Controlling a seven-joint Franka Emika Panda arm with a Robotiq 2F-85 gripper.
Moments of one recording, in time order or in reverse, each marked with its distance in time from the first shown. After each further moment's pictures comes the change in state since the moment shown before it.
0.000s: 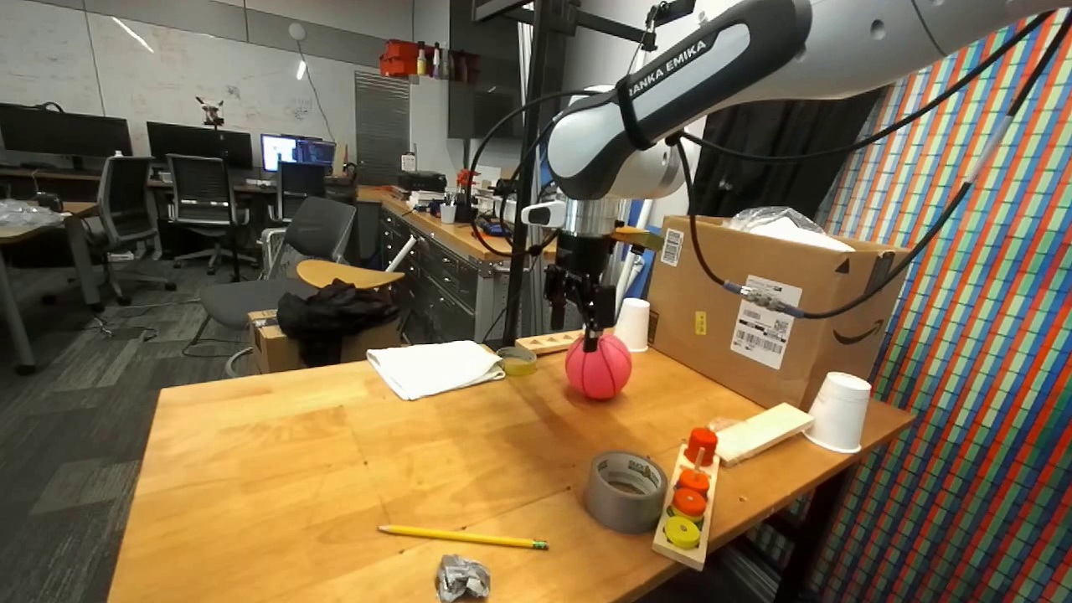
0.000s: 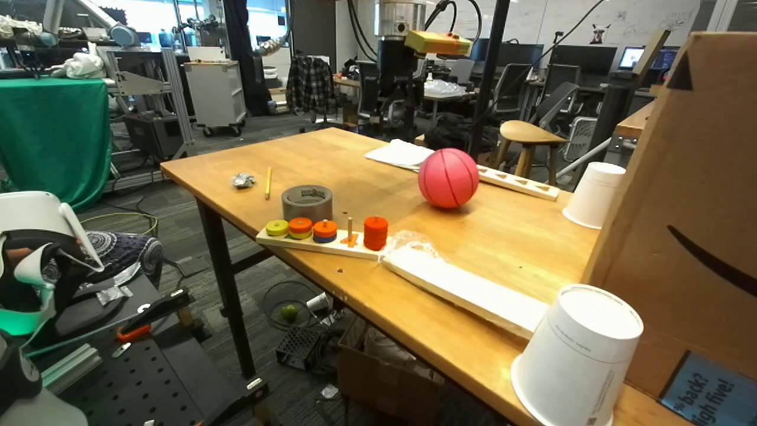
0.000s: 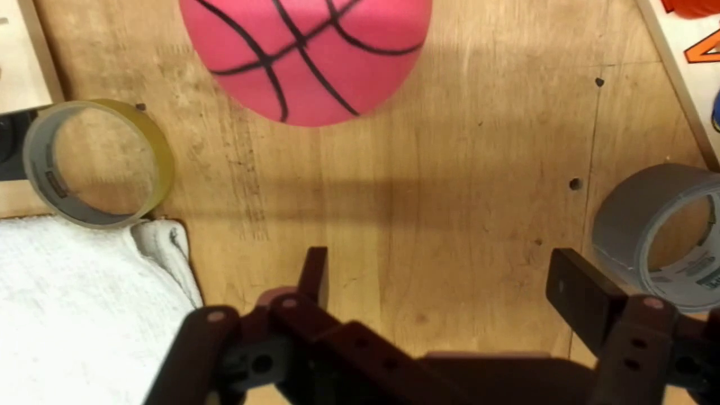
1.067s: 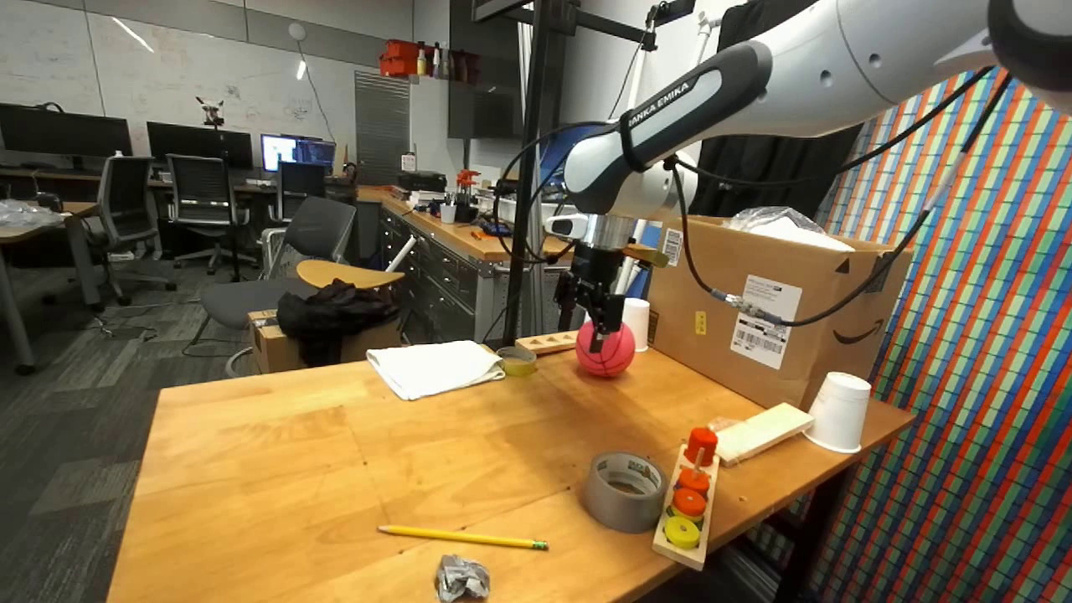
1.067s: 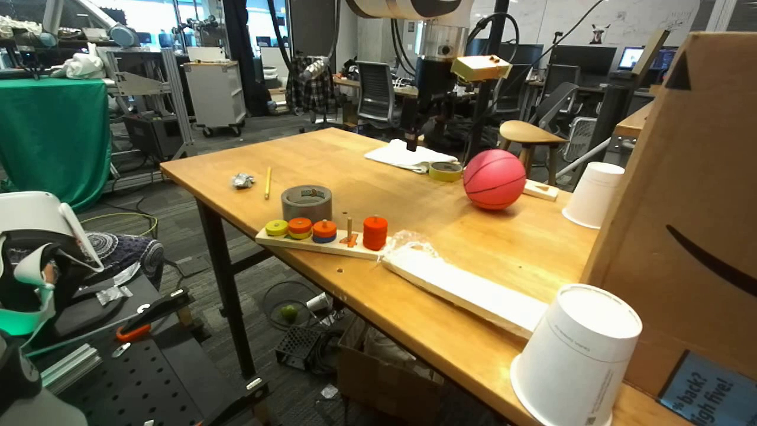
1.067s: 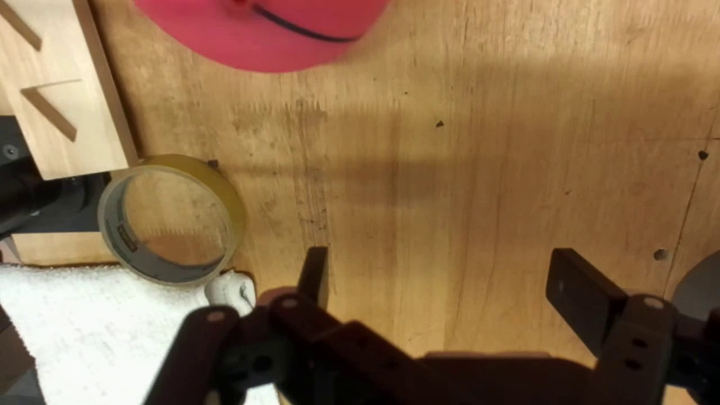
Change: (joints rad) arm -0.059 0.134 -0.050 0.119 0.110 0.057 -0.194
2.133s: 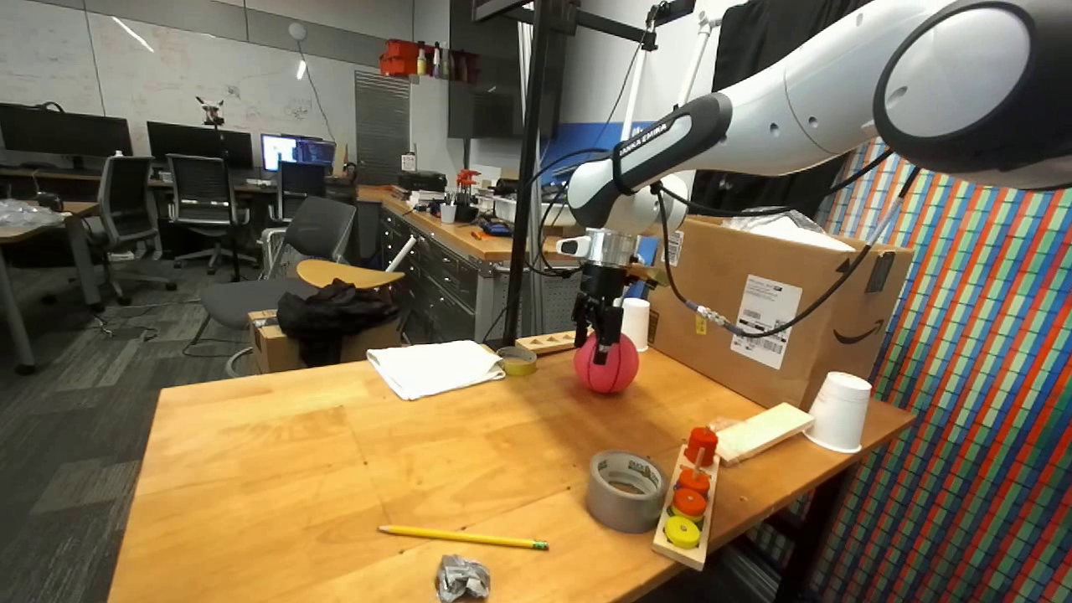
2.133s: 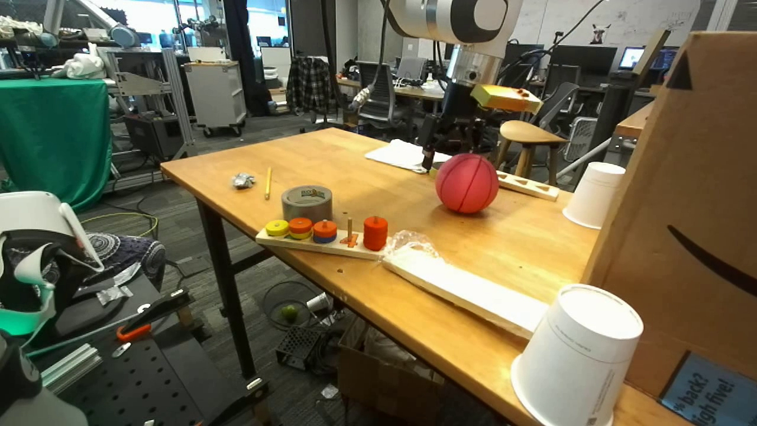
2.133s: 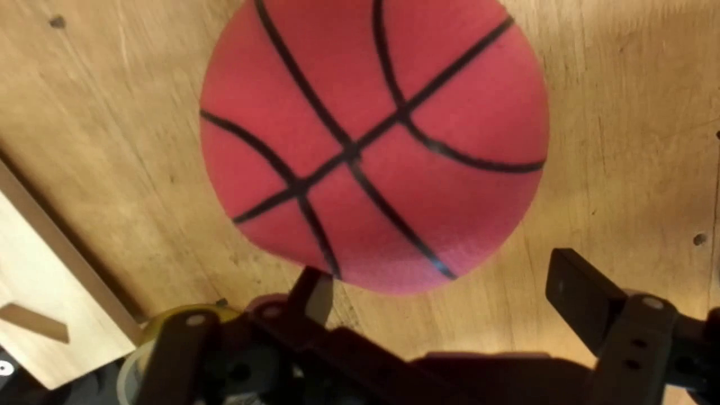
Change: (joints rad) arm -0.027 0.185 -0.053 0.221 0.056 -0.169 0.185
